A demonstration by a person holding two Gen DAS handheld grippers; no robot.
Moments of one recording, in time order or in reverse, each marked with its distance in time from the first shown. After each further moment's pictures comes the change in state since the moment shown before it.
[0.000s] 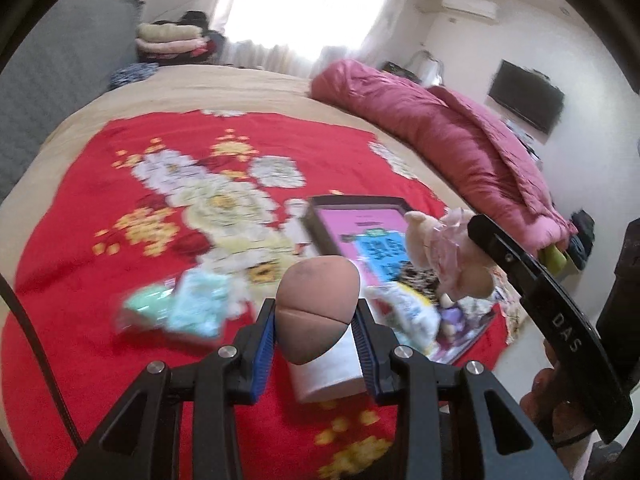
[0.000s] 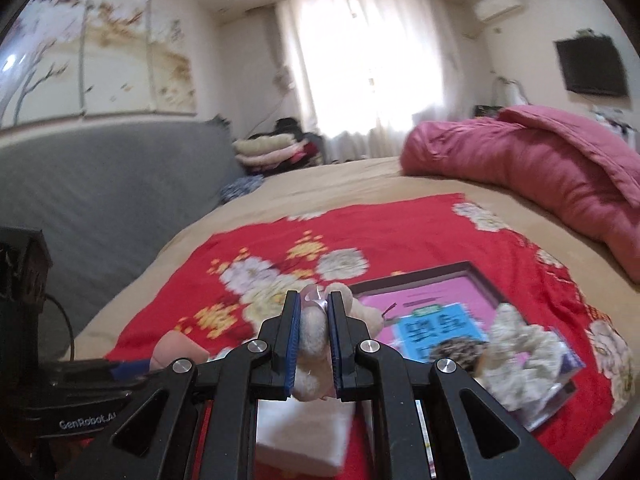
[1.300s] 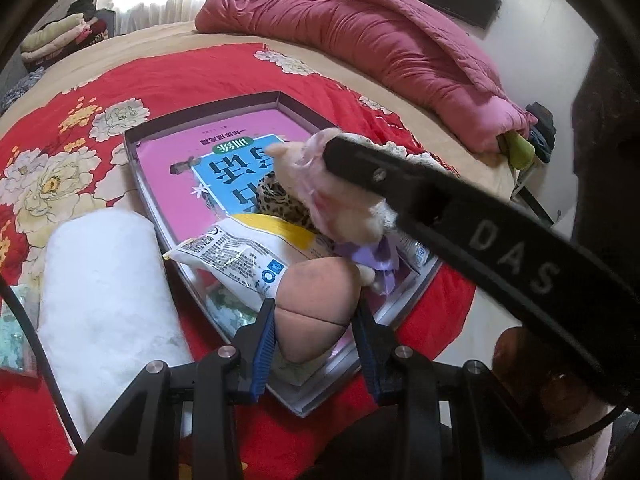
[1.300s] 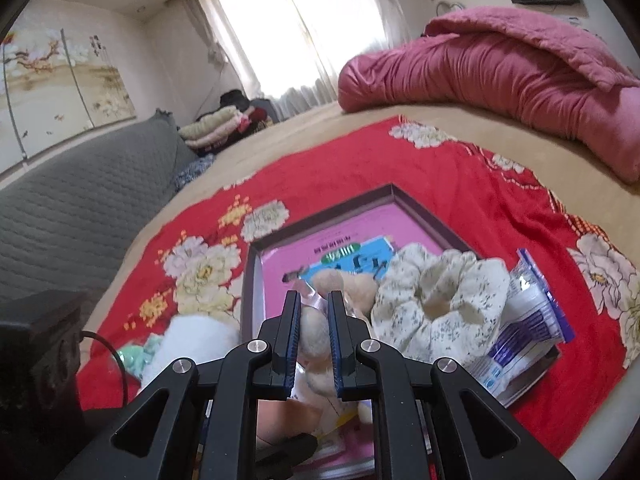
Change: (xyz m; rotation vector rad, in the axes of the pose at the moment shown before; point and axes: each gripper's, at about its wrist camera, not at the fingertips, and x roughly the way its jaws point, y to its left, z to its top) left arm 0.136 -0.140 -0.040 0.260 0.277 -0.156; right arm 0.040 -0.128 -0.033 0.233 0.183 -0.042
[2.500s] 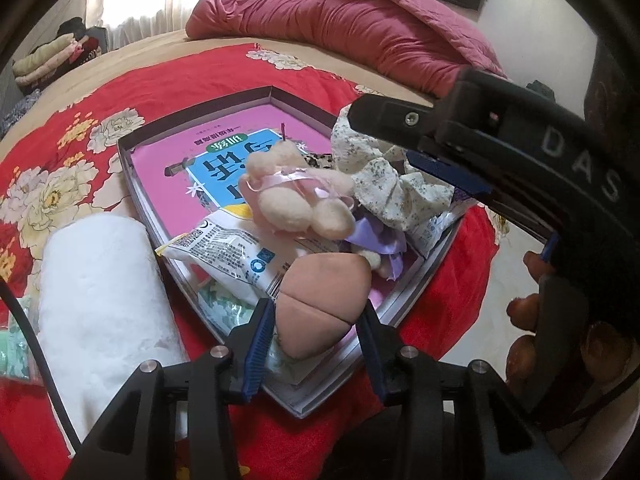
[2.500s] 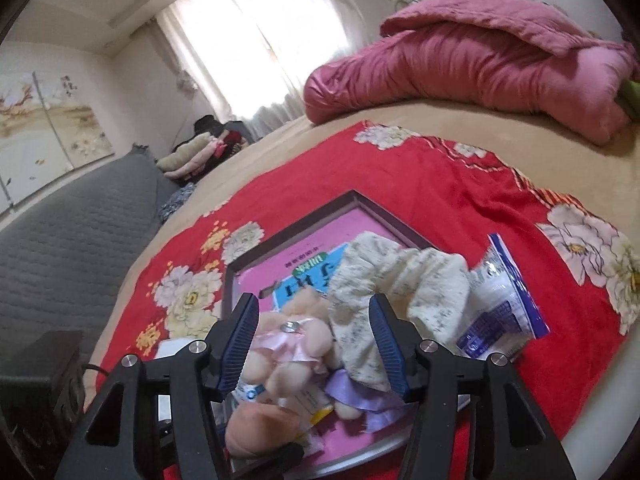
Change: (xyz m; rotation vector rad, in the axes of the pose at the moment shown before) left arm 0.010 -0.012 -0.005 0.074 0.011 0.058; right arm -0.019 -0.035 -0.003 0.154 -0.060 -0.040
